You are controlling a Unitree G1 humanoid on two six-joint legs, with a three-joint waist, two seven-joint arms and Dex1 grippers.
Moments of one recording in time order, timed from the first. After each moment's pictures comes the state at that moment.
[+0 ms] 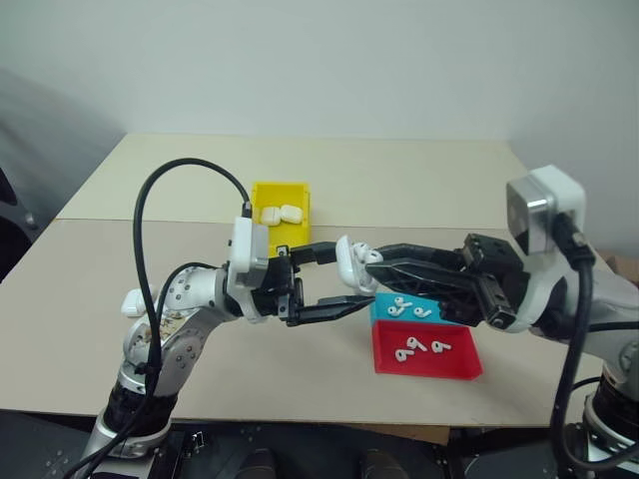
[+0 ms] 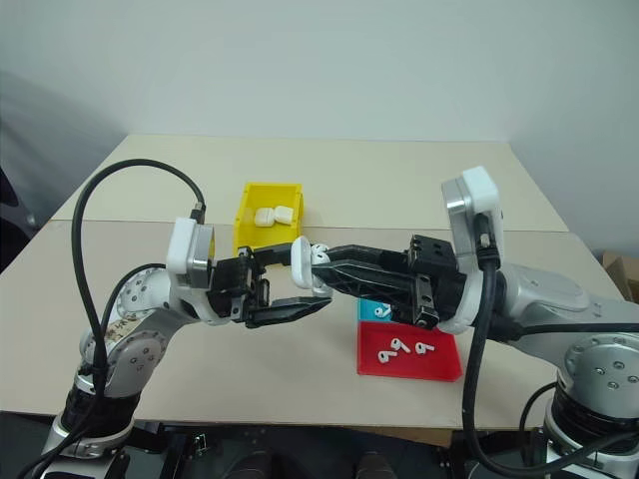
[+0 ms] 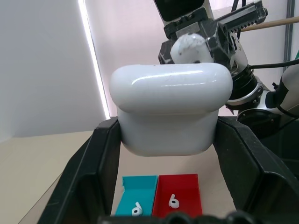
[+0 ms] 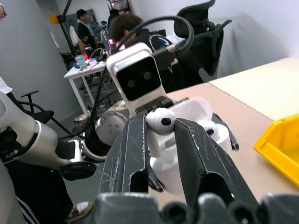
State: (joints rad) left arm -0.47 0.47 -0.08 -0.44 -0.70 0.35 -0.98; right arm -0.52 -0.67 -0.35 -0.66 1.48 1.08 0.49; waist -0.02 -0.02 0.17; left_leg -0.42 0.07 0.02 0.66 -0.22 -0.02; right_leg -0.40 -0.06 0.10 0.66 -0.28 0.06
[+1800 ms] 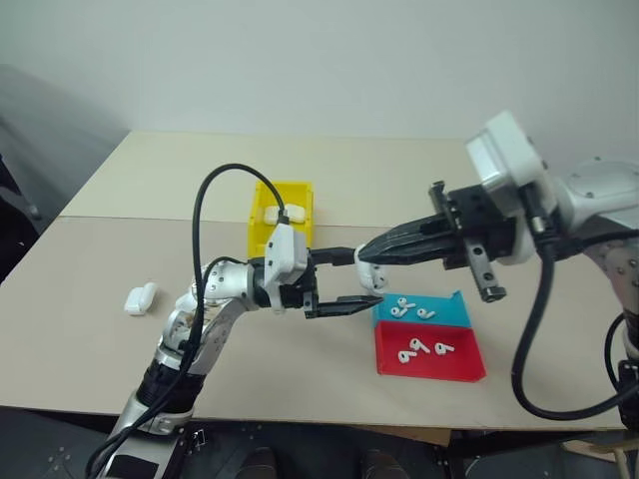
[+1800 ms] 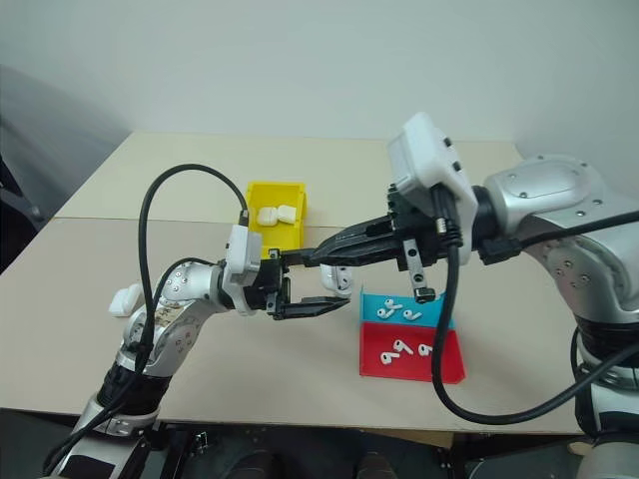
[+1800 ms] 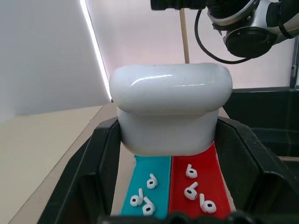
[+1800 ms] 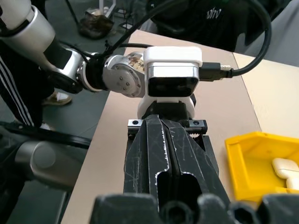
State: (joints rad) left arm -0.57 0.39 -0.18 -0.20 -0.47 0.22 -1.07; right arm -0.97 -0.94 0.11 -0.39 0.87 0.78 1.15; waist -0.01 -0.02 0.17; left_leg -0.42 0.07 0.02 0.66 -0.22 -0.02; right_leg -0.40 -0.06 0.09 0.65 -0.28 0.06
